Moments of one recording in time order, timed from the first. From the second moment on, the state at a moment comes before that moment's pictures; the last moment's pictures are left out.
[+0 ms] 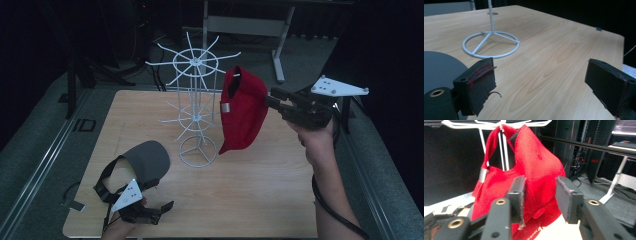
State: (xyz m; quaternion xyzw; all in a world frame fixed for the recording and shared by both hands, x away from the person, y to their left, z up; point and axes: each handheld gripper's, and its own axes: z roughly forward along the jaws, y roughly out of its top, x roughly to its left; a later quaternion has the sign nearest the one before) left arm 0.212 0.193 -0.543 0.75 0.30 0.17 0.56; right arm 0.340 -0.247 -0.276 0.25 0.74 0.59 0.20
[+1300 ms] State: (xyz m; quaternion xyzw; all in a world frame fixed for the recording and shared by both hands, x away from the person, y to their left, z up) left arm 0.206 0.203 -0.545 0.76 0.35 0.17 0.52; right arm 0.306 -0.328 -0.436 0.35 0.75 0.52 0.23
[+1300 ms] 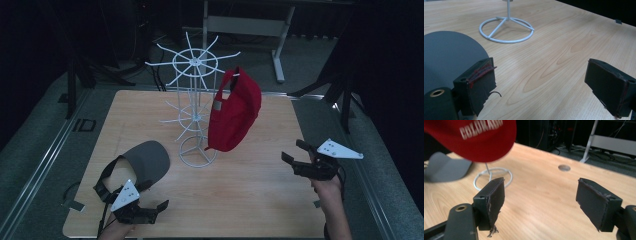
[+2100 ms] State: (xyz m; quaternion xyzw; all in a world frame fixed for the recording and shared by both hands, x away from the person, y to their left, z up) left arm 0.200 0.207 -0.545 0.77 0.35 0.19 0.50; right arm 0.289 -0.382 -0.540 0.52 0.69 0.41 0.30
